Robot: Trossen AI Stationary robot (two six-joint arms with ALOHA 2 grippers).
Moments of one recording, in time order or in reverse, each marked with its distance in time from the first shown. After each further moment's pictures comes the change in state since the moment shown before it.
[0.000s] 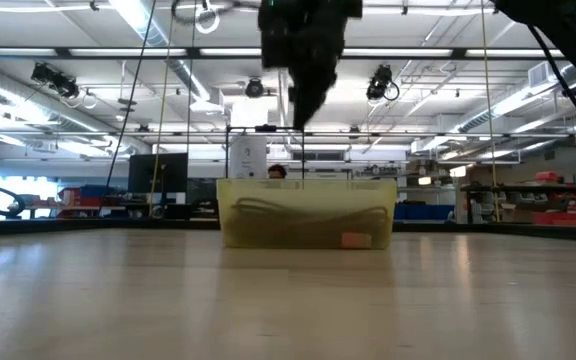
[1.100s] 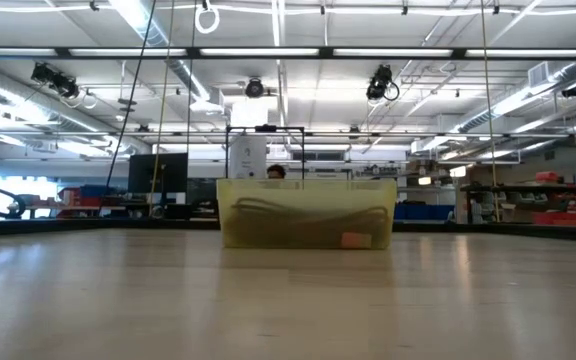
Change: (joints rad) left arm -0.006 -0.442 -0.360 0.129 0.295 0.216; right arm 0.014 -0.919 0.160 0.112 0.128 0.056
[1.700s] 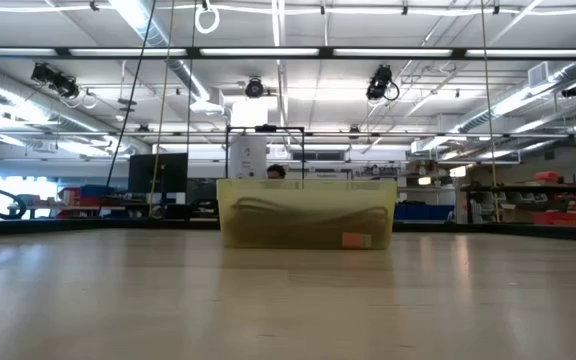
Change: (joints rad) left arm 0.000 -0.228 -0.486 0.560 0.011 -0.019; right arm 0.000 0.024 -0.001 0.045 -0.045 0.045
